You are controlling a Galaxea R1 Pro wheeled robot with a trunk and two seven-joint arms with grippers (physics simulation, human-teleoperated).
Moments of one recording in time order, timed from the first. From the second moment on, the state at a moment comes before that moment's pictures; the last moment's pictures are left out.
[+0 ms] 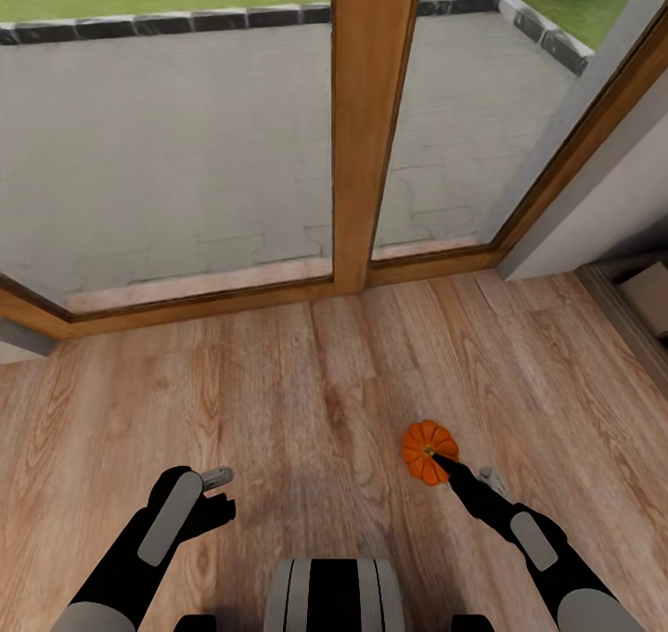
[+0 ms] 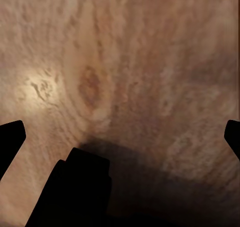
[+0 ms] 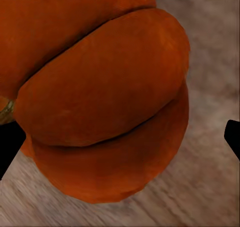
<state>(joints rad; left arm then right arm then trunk) -0.45 0.06 -0.10 -1.10 0.88 0.96 0.81 -0.55 -0.11 -0.26 -0.53 -0.71 0.40 0.42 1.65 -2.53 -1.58</state>
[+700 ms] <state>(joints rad) -0.45 0.06 -0.10 -1.10 0.88 0.96 0.81 -0.55 -0.11 -0.25 -0.53 -0.70 0.39 0.43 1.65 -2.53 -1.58</state>
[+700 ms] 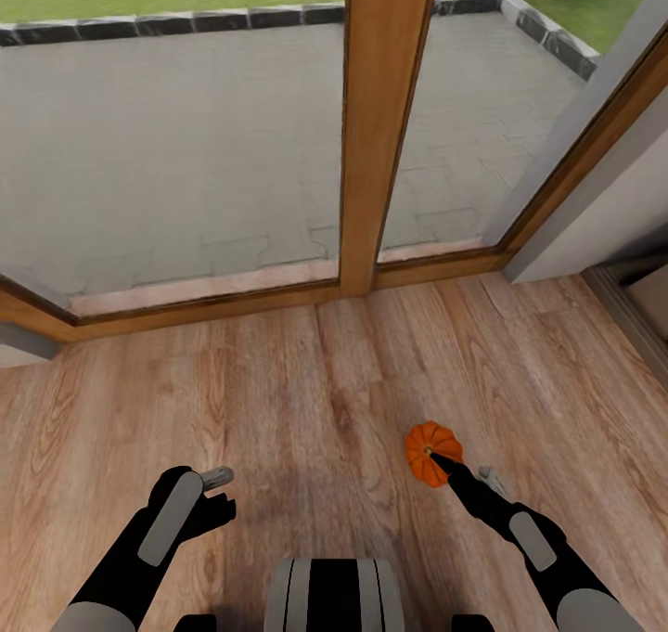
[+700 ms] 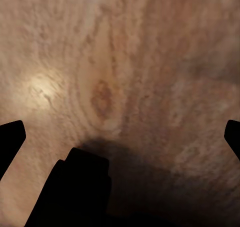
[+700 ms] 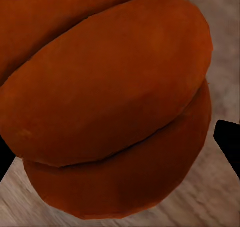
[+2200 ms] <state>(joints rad) -0.45 0.05 -0.10 -1.10 0.88 0.96 0.81 -0.55 -0.11 -0.25 -0.53 -0.70 0.39 0.40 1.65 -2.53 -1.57</state>
